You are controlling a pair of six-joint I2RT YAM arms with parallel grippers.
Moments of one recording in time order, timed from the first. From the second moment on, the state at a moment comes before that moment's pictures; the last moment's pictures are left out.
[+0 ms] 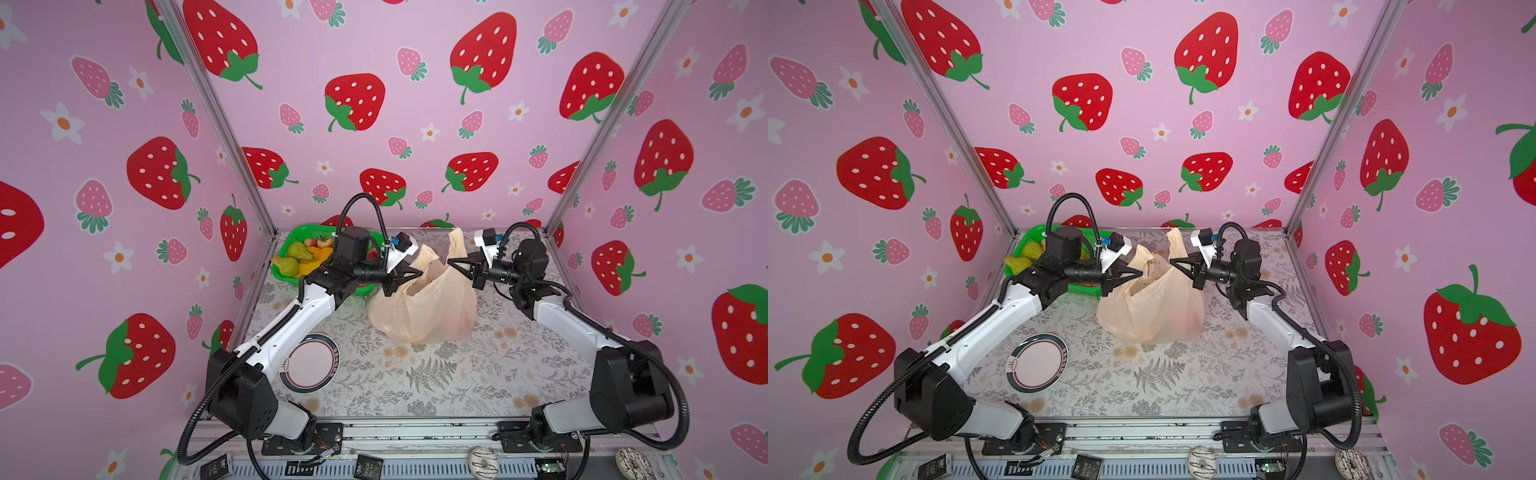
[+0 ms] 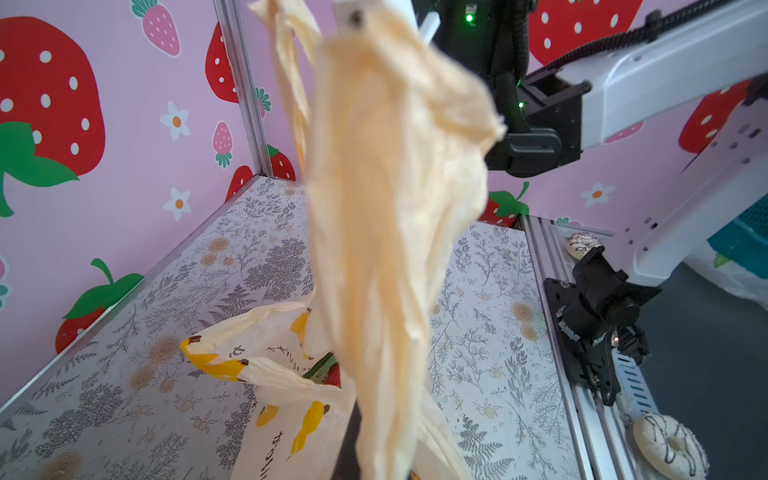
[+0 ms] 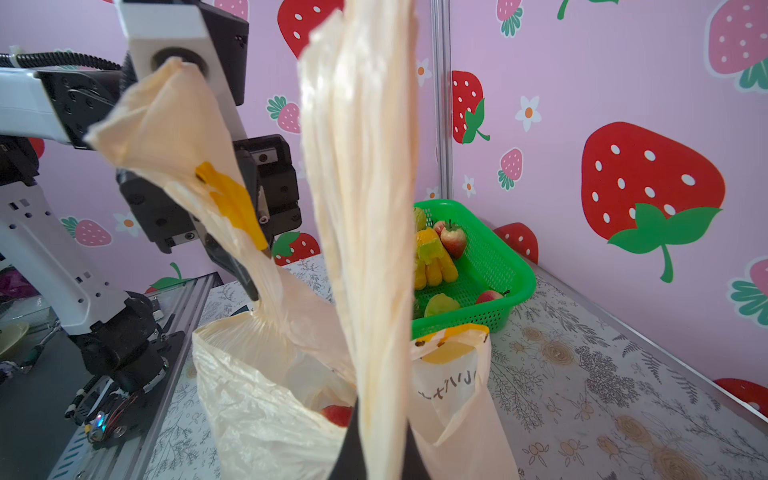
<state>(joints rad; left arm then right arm) -0.49 1.46 1.31 -0.32 0.79 0.38 0.32 1.45 0.95 0.46 -1.06 0.07</state>
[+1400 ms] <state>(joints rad) -0.69 1.82 1.93 -0.86 0.20 0.80 0.34 1.48 0.94 0.45 -1.09 0.01</state>
